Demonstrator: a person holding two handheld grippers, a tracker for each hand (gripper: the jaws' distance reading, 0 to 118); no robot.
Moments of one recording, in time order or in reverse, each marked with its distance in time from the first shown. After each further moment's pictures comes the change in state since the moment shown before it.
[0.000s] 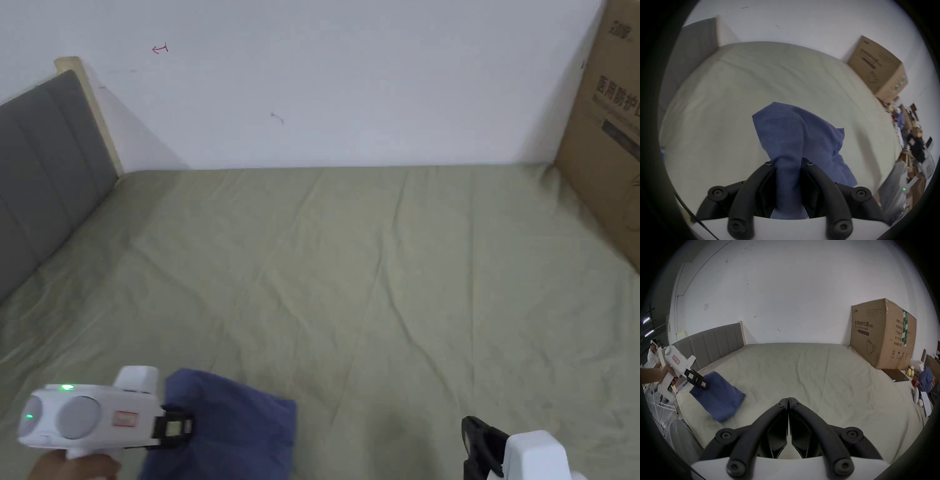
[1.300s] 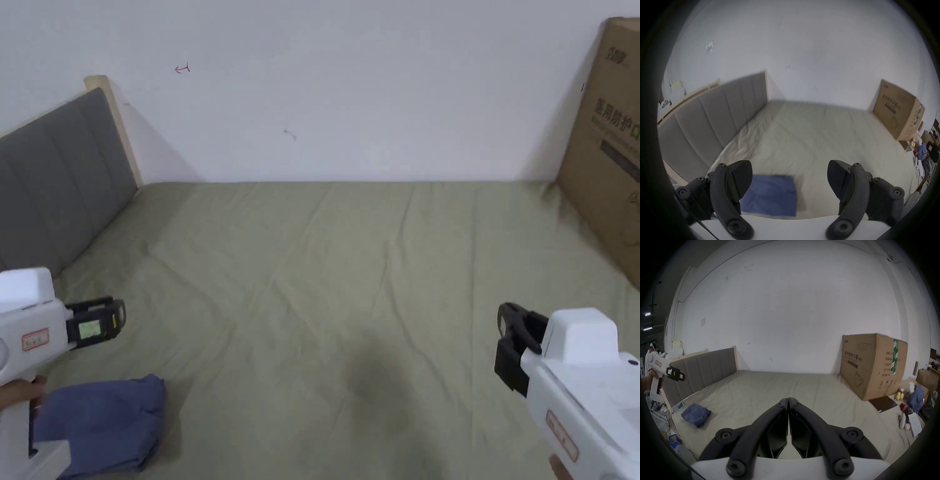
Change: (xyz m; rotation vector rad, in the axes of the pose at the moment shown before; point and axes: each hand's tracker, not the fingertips) left arm 0.025 0.020 0.177 0.587 0.273 0.049; right arm 0.021 0.124 0.054 0.225 -0.100 0.019
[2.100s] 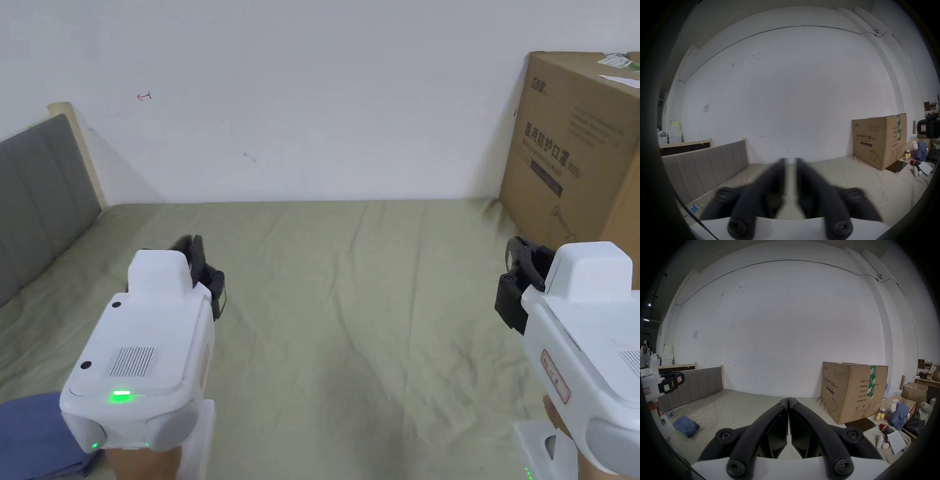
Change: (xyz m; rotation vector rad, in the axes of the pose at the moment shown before) left arm 0.235 -0.041 0.099 0.563 -0.071 -0.123; right arm 0.063 0.051 0.075 0.190 -0.121 0.037
